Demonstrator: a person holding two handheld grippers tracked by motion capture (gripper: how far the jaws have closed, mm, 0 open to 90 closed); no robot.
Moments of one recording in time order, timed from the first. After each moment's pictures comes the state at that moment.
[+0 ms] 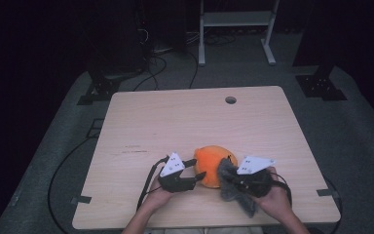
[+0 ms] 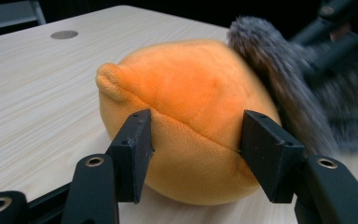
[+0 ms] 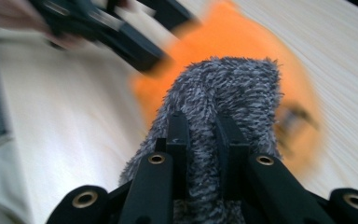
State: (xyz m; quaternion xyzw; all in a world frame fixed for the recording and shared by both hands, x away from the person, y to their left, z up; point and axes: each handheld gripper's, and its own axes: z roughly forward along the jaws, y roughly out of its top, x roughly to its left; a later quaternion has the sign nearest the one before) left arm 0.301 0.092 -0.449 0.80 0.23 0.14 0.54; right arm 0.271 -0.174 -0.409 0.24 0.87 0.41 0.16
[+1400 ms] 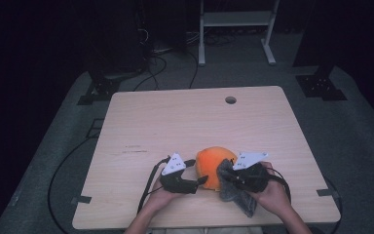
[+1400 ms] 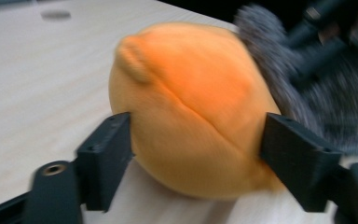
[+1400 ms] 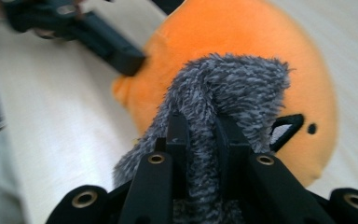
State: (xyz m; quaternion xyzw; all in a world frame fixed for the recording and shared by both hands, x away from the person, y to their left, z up) left arm 0.305 0.089 -0.458 0.79 0.27 0.09 0.54; right arm 0.285 -0.171 -0.411 0.25 0.89 0.37 0.14
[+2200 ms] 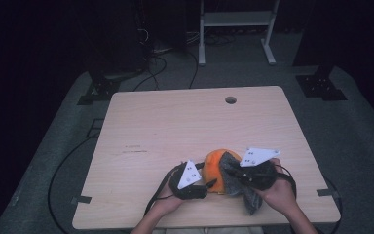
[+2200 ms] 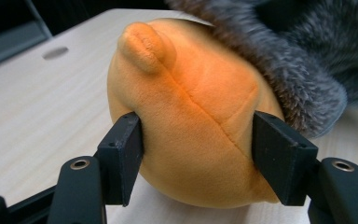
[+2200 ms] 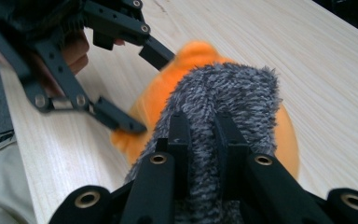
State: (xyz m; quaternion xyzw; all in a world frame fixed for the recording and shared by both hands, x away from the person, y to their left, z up) left arm 0.277 0.057 -0.447 0.83 0.17 0.22 0.49; right arm 0.277 -0.178 -0.379 0.23 0.87 0.40 0.17
